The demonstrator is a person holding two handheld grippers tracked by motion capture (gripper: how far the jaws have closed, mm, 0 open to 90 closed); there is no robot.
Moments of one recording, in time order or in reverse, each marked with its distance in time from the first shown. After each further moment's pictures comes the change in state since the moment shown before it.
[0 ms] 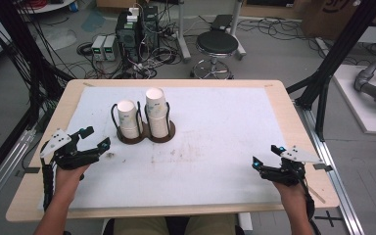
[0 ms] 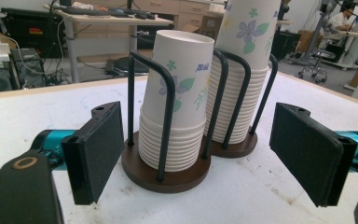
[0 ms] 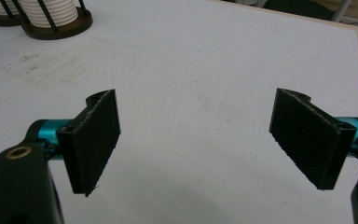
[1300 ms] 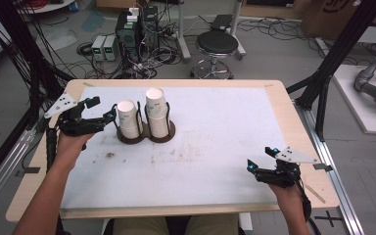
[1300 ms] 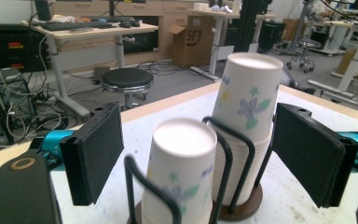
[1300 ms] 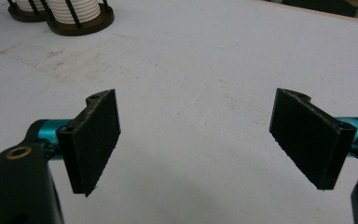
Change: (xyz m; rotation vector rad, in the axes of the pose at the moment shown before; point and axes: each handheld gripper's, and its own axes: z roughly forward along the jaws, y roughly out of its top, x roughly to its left) left arm 0.009 0.085 0.052 0.041 -0.072 0.080; right arm 0.015 0.004 0.002 0.020 0.049 -0.006
